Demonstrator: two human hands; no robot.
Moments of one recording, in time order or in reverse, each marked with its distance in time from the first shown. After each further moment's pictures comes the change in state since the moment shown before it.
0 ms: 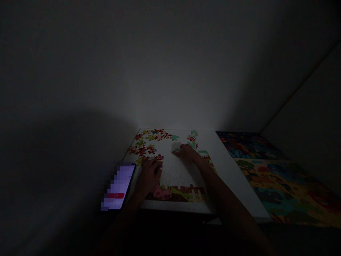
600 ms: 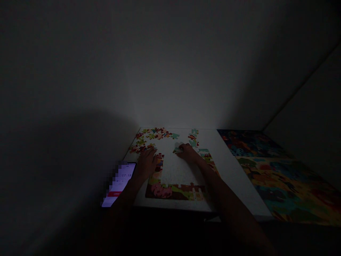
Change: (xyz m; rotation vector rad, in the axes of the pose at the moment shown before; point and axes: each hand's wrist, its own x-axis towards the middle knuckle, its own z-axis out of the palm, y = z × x) left_hand 0.036 -0.029 -0.002 0.192 0.017 0.026; right_hand 0.002 0.010 0.019 0.166 0.057 -0.065
